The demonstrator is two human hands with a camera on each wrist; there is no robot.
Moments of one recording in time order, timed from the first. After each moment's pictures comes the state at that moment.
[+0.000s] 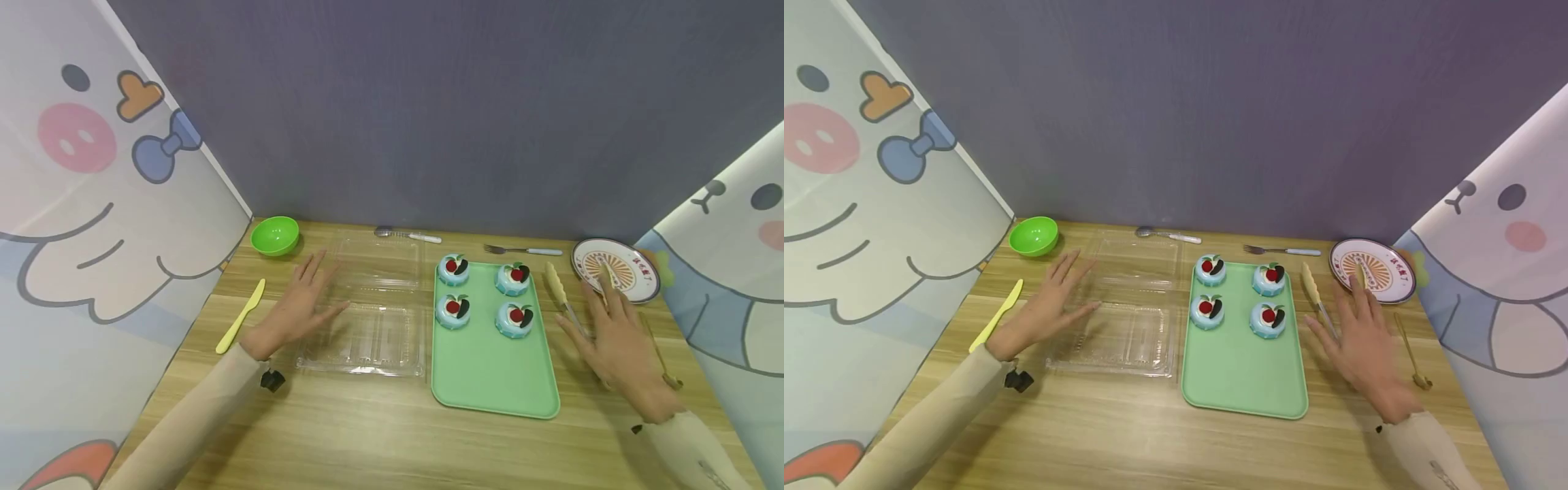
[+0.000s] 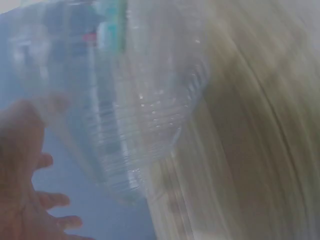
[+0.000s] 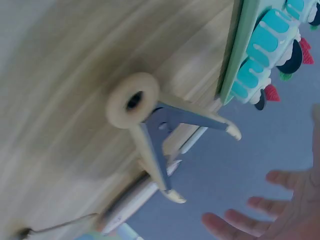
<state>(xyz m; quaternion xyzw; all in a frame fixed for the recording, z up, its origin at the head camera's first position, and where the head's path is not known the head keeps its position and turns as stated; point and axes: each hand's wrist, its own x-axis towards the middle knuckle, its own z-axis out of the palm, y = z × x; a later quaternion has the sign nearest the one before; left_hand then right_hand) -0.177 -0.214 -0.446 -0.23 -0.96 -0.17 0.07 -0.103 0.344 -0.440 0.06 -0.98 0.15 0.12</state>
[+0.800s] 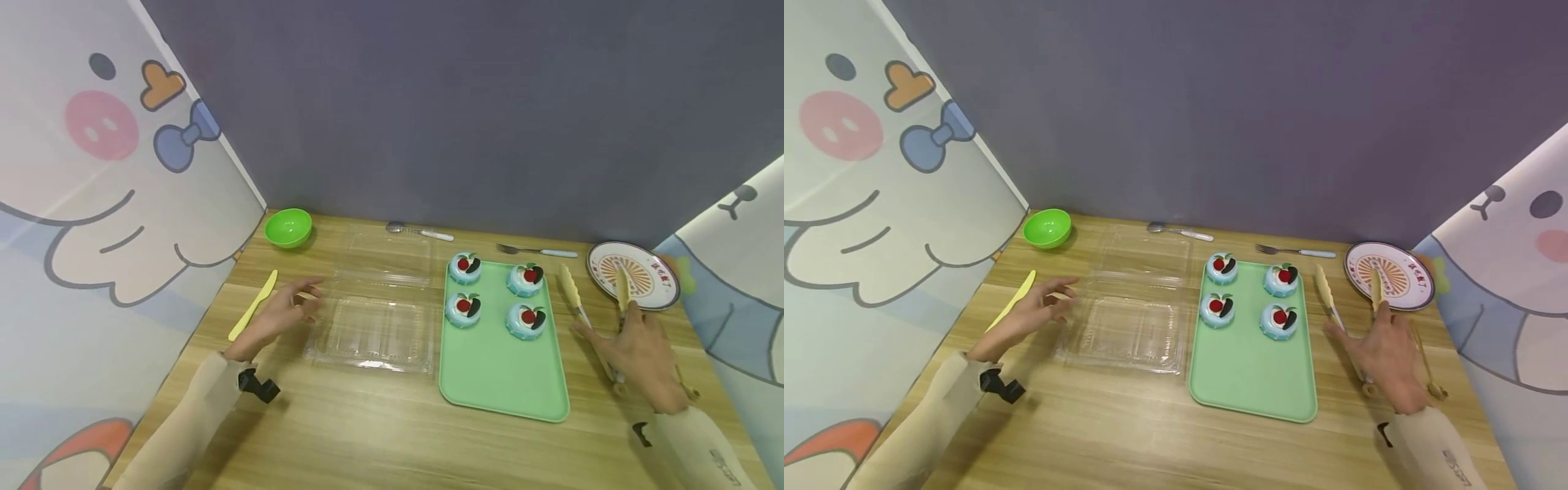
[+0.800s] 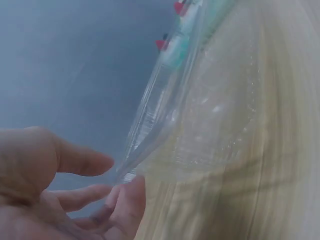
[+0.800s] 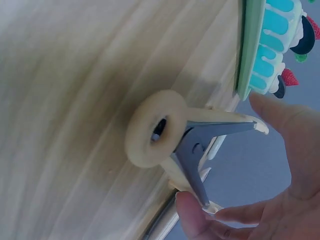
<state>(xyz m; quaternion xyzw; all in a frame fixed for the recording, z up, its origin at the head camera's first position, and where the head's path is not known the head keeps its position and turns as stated) -0.147 -0.250 -0.439 -0.06 -0.84 -0.52 -0.13 -0.118 0.369 -0.450 -0.08 -0.98 0.16 -0.02</state>
